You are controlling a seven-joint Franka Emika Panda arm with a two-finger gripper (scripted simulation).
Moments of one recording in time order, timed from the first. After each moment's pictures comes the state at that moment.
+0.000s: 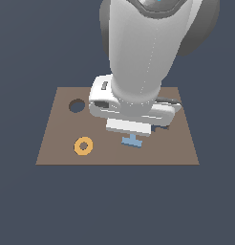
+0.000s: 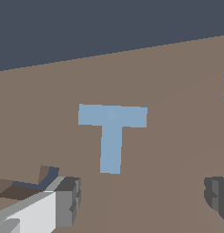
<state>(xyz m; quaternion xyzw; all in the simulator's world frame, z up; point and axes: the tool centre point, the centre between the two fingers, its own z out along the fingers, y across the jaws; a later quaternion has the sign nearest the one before) 0.037 0.032 0.076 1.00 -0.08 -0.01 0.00</state>
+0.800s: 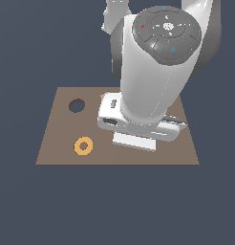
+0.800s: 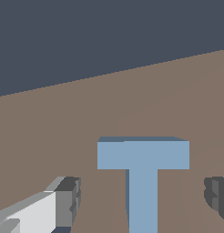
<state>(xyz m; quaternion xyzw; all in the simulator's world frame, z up) 0.065 0.049 0.049 0.99 -0.10 0.00 0.00</state>
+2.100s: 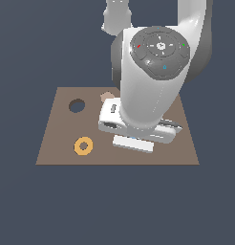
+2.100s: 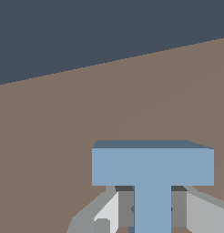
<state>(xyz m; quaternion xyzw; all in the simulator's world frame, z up) 0.065 0.048 0.030 0.99 -0.10 0.00 0.00</state>
